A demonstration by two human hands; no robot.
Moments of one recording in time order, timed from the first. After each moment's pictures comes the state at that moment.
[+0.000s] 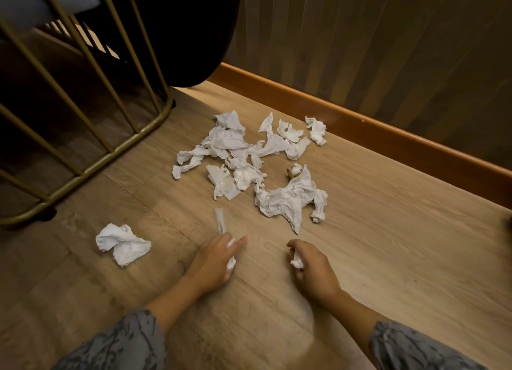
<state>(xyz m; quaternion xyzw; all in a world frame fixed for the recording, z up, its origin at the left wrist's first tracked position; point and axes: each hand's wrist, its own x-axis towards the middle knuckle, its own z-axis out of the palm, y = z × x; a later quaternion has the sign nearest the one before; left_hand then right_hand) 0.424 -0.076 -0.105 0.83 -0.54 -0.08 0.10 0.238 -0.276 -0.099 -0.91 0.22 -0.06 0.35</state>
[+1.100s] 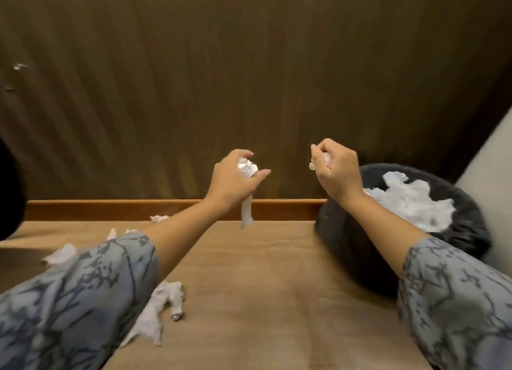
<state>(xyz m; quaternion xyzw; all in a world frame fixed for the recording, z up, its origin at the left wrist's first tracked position) 0.250 -0.460 0.208 0.68 -0.57 -0.14 0.45 0.050 -0.558 0.195 -0.77 0.38 -0.50 0.12</state>
